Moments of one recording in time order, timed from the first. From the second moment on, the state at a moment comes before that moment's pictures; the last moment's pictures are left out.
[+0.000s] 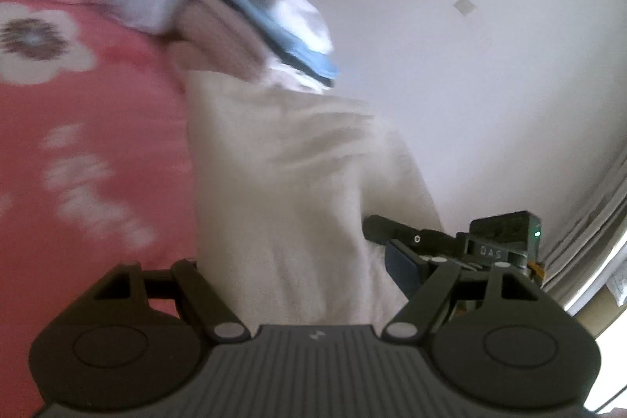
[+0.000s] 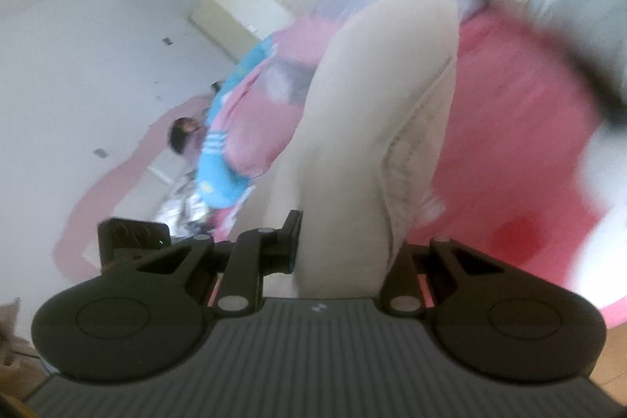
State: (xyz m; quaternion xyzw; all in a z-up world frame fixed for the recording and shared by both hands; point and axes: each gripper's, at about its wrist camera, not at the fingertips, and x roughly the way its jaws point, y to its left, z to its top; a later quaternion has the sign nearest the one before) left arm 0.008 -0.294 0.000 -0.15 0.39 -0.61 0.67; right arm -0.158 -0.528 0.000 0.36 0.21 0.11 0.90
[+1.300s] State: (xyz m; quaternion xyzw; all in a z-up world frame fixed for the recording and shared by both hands) left arm 0.065 -0.542 0.056 0.14 0.19 -0.63 0.74; right arm -0.112 -0.685 -0.134 0.62 -0.21 -0.28 0.70
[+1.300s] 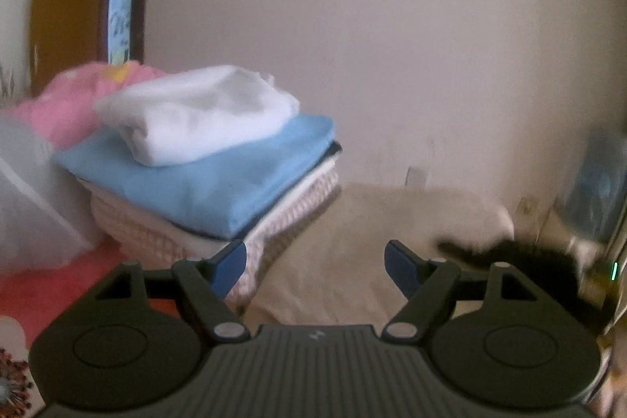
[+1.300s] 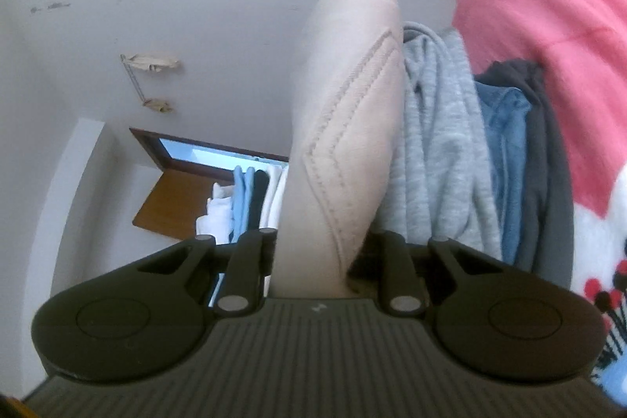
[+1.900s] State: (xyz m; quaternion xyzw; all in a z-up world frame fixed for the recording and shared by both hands) left arm 0.052 -0.546 0.037 0.12 0.24 -0.60 0.75; right arm -0.105 -0.697 -0.121 0.62 -0.18 -0.25 0.72
